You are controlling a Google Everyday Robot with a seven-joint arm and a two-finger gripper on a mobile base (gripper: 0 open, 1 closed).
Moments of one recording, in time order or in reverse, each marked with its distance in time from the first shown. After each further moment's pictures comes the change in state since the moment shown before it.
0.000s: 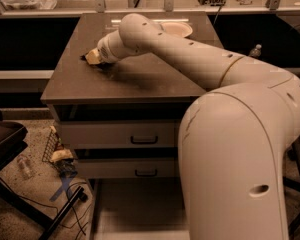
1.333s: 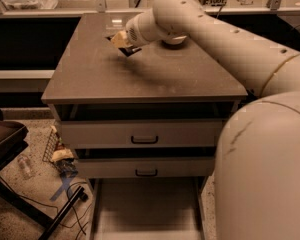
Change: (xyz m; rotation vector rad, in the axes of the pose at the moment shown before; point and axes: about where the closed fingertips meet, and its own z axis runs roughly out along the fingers) arm -0.013 -0.056 -0.103 0.091 -0.023 0.035
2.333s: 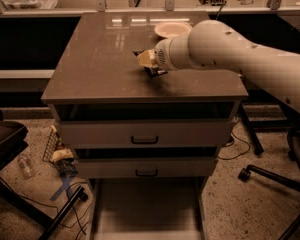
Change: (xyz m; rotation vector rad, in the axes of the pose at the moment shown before) arm 0.071 0.015 -0.099 0.115 -0.051 0.203
